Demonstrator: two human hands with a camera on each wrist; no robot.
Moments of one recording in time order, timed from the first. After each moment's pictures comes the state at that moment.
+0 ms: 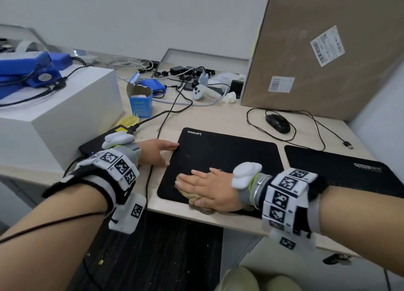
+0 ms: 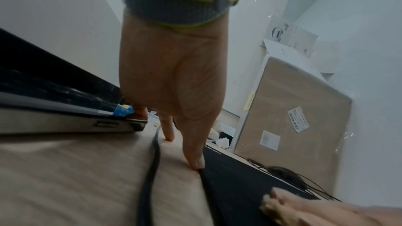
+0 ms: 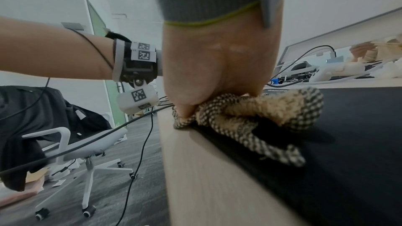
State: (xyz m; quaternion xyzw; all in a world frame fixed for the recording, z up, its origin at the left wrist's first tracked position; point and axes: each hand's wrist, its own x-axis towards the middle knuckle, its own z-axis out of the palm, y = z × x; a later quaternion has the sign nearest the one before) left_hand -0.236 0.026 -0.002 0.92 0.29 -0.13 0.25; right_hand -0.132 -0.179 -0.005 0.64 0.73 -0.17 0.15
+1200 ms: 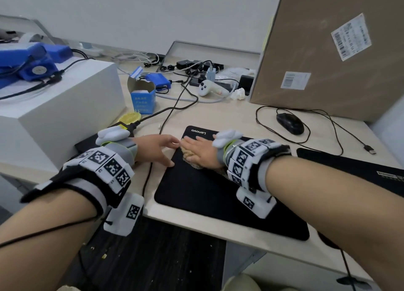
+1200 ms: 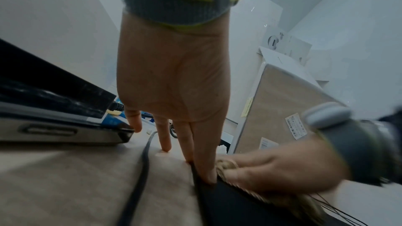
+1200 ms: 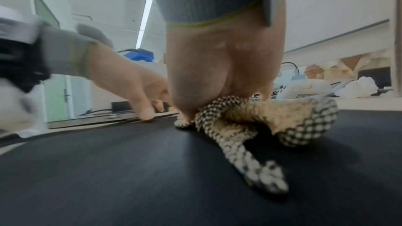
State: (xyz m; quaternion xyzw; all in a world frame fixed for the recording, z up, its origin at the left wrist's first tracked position) left_hand -0.224 0.033 0.000 0.90 0.31 -0.11 0.27; right_hand -0.087 -0.085 -0.004 0.73 0.66 -0.15 0.08
